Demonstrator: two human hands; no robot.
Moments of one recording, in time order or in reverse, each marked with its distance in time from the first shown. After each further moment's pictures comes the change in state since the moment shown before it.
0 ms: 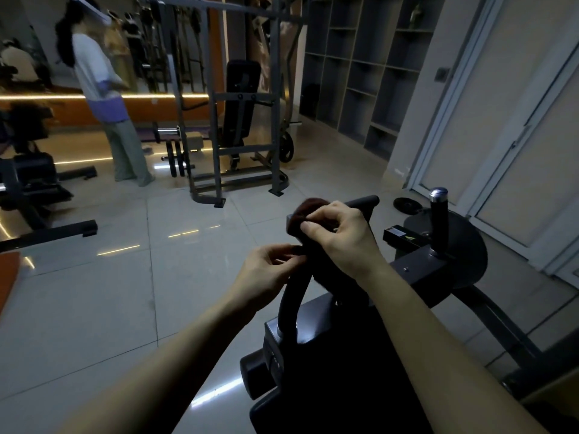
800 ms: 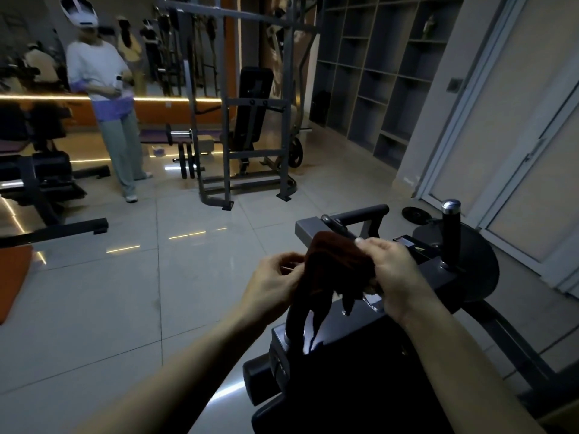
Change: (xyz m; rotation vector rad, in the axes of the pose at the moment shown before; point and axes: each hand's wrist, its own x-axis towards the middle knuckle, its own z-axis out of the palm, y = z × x) left_hand -0.012 0.003 0.005 0.109 0.137 -0.009; right_hand -0.030 0.011 -0.023 0.488 0.047 0.466
